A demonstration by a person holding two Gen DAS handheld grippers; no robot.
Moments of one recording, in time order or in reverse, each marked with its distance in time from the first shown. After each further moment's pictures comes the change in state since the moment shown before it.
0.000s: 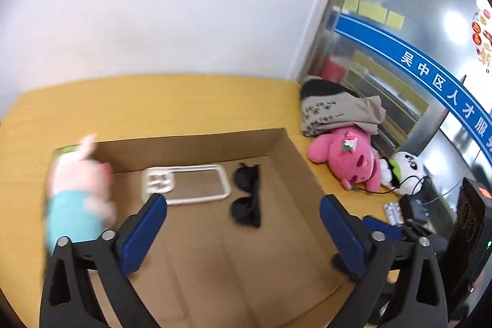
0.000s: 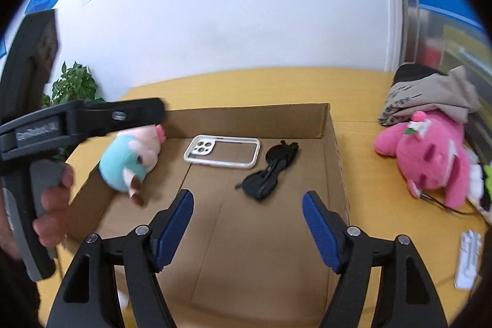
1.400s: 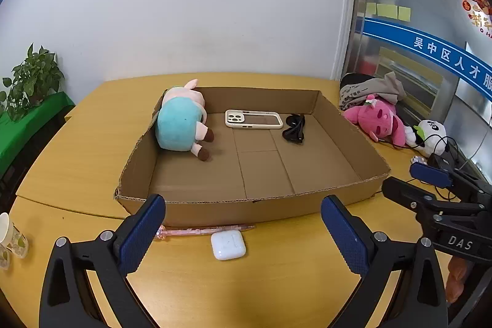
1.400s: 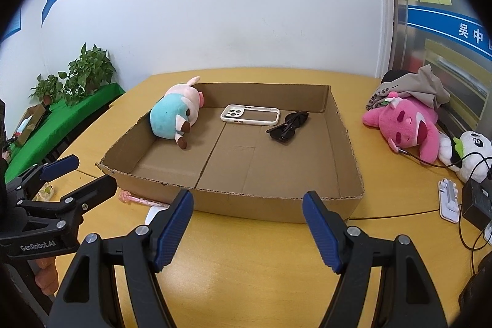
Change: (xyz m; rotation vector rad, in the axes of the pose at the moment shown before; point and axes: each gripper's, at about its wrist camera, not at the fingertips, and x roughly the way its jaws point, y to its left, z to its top) left arm -0.142 -0.023 -0.177 -0.015 -0.105 0.285; right arm -0.112 0.084 -0.100 -0.060 -0.034 -0.028
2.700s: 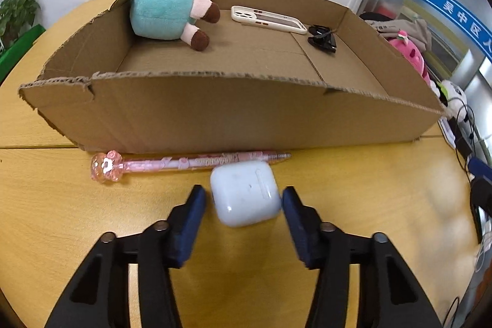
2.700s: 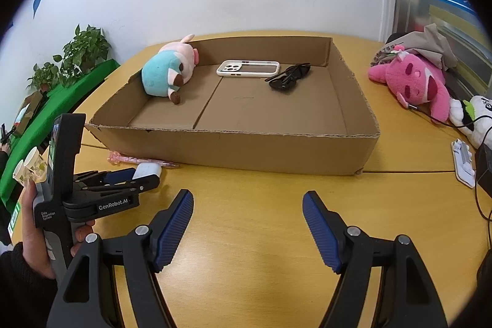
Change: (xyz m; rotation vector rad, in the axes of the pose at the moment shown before) left arm 0.120 0.036 -0.071 -0.061 0.339 -0.073; right arm 0.030 -0.004 -0.048 0.028 0.142 0.027
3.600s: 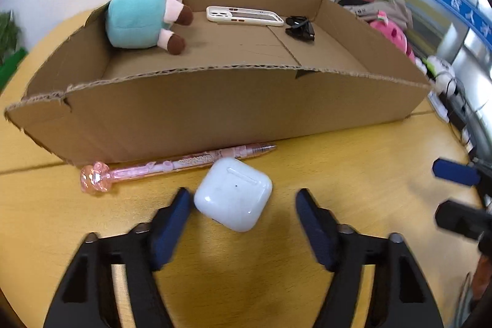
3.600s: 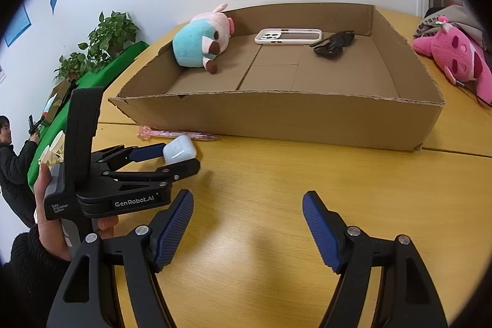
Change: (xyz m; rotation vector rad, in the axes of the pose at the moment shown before) left arm 0.008 -0.010 -0.001 0.121 0.002 -0.013; right arm 0.033 0.009 -0.013 0.012 0.113 0.175
